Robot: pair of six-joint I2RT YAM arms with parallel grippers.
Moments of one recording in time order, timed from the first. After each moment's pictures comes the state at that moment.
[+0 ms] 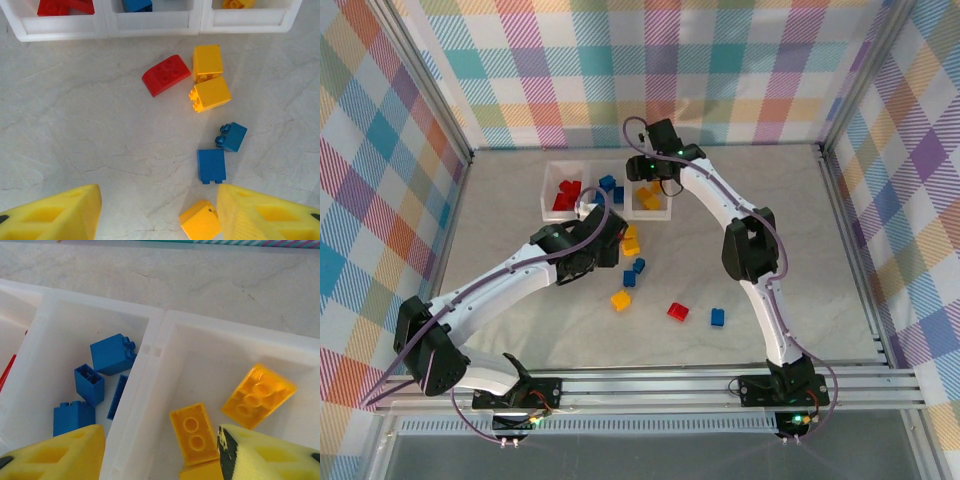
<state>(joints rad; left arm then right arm) -0.78 1.38 1.22 -0.90 -0.41 -0.63 0.52 2.45 2.36 -0.72 -0.11 0.28</state>
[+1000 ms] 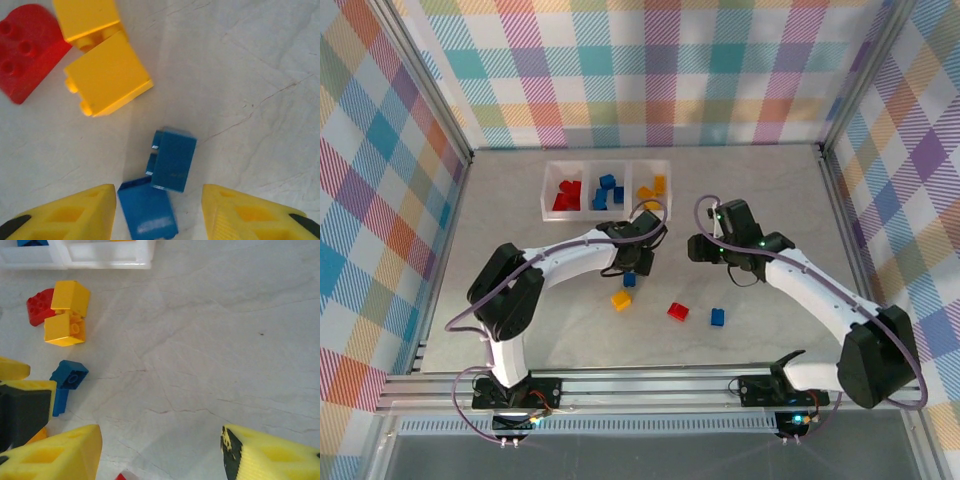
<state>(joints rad) -0.80 1.85 1.32 -0.67 -0.22 -0.47 0.50 1.27 0.92 -0.53 -0.03 0.40</state>
